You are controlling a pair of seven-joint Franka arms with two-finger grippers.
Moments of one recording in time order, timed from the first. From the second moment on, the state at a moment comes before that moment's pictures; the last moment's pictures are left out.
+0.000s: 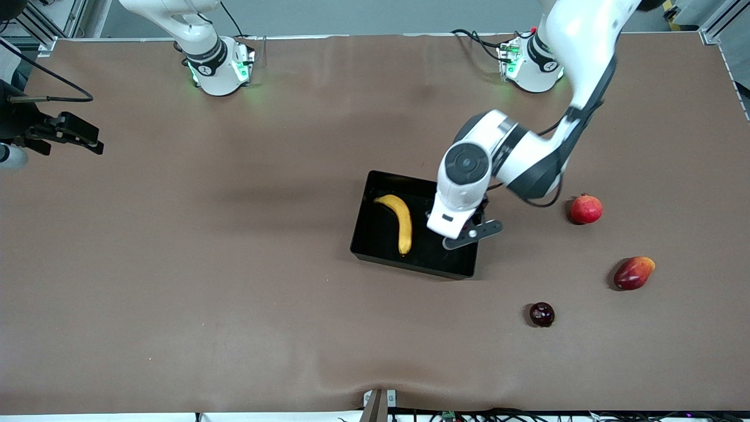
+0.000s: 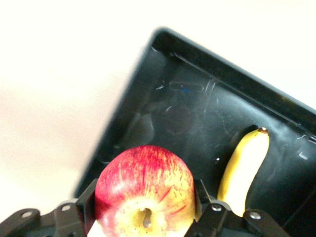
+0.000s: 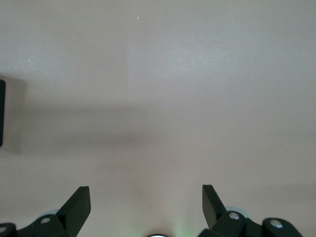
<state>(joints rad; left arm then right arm) -0.23 0.49 -0.40 -1.57 0.27 1.89 -0.97 0.03 0.01 -0.02 -1.51 0.00 1.45 0.00</state>
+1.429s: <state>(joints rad) 0.29 0.45 -0.39 -1.76 0.24 2.06 -0.18 0.01 0.01 -0.03 -1.51 0.00 1.48 0.00</state>
